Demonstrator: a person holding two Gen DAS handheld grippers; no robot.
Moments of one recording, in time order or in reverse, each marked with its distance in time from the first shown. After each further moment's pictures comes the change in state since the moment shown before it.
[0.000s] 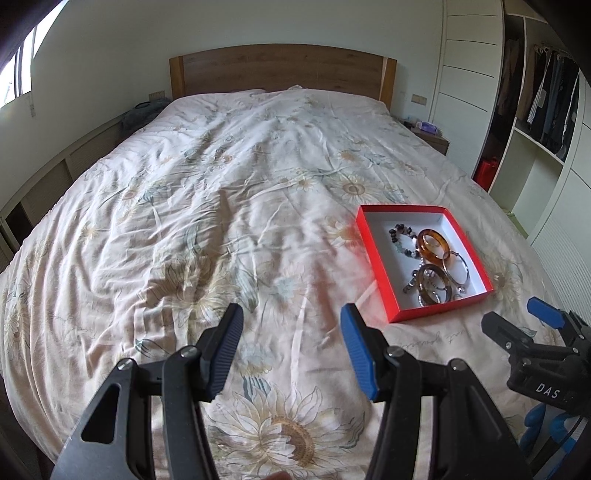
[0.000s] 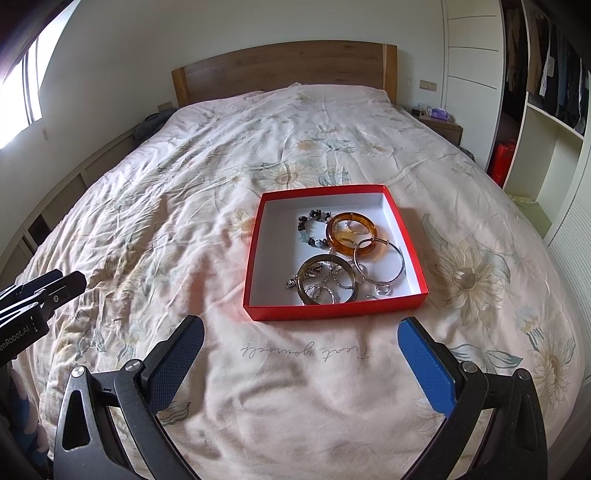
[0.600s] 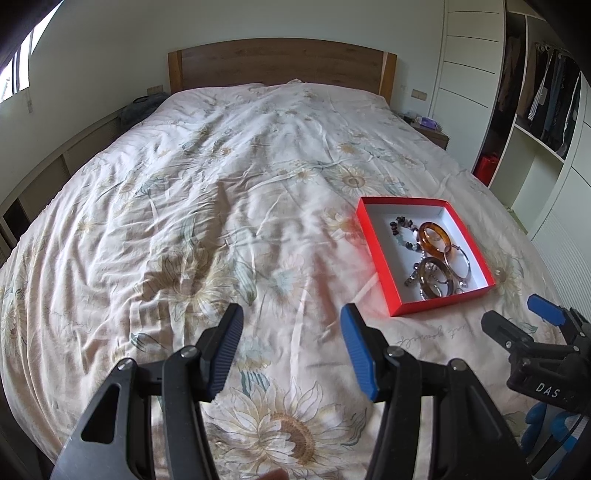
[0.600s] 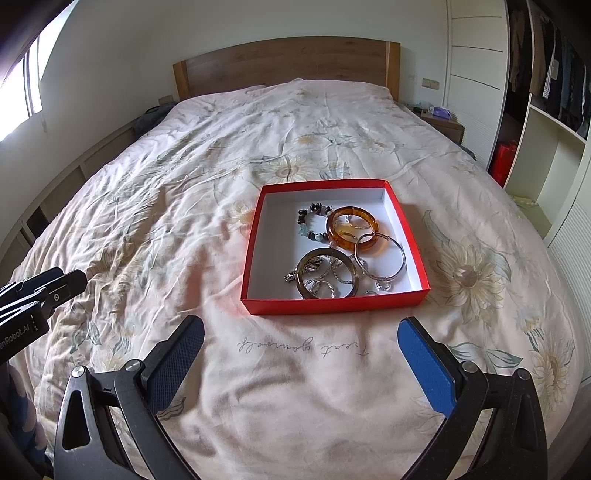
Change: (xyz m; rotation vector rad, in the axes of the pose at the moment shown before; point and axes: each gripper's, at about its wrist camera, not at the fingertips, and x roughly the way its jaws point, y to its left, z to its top) left arm 0.007 0.000 -0.005 0.002 0.020 -0.010; right arm 0.006 0.001 -0.003 -0.017 0.018 -0.010
